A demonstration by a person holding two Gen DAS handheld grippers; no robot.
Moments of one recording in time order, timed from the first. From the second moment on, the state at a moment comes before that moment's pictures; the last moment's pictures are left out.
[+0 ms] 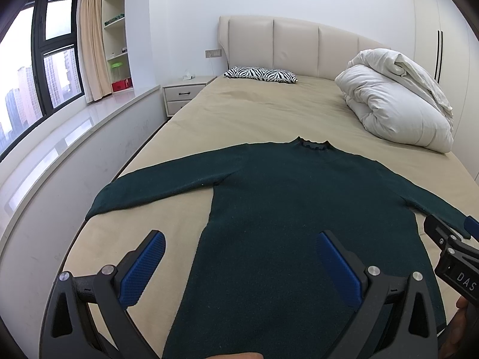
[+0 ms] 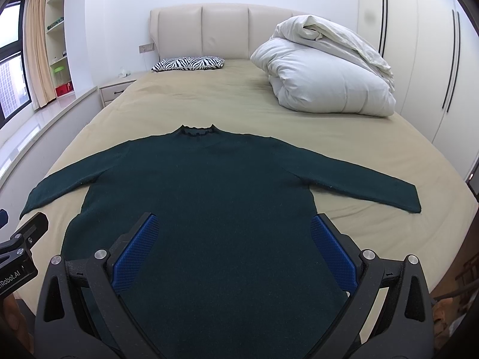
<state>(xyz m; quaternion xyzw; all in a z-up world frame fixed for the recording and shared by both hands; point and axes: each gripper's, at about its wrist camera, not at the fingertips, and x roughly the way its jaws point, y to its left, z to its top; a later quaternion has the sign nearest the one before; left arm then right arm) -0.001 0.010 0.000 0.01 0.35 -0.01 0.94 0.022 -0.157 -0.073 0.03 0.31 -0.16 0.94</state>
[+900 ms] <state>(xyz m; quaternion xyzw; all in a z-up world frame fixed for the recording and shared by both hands) 0.067 -0.033 -0.077 -0.07 0.42 -0.09 0.90 -0.058 -0.642 -0.224 0.56 0.22 -0.25 0.76</state>
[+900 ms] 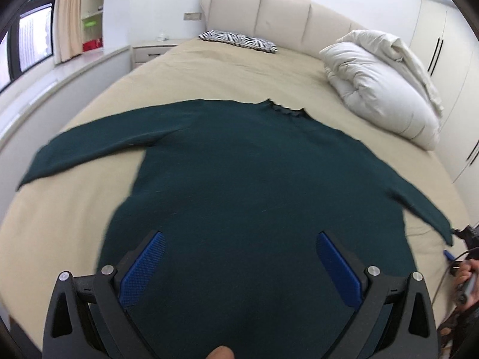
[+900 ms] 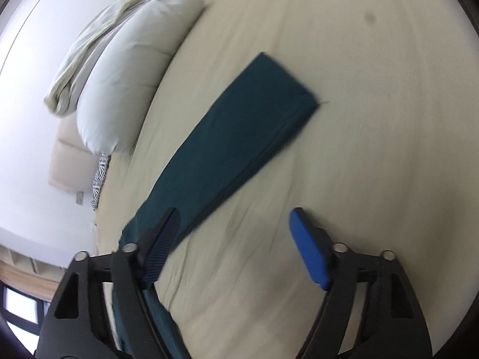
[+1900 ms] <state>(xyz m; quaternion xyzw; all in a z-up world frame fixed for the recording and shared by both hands) 0.140 0.049 -0.091 -0.21 0.42 -0.11 0.88 0.255 -0.376 -0.107 0.22 0.32 -0.02 0.92</state>
